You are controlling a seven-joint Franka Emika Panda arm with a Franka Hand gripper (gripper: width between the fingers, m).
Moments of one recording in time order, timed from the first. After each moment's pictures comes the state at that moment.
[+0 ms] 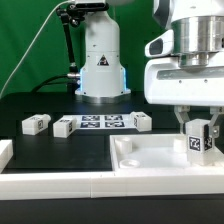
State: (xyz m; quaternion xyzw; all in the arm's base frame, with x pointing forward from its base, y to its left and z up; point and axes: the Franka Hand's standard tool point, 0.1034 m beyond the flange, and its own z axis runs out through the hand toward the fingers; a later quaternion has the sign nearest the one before) arm 0.621 0.113 0.073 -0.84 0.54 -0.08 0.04
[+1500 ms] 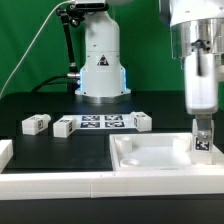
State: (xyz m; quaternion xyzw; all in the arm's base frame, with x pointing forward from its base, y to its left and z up) arm 0.620 0.123 0.070 -0.60 0.79 -0.03 0.09
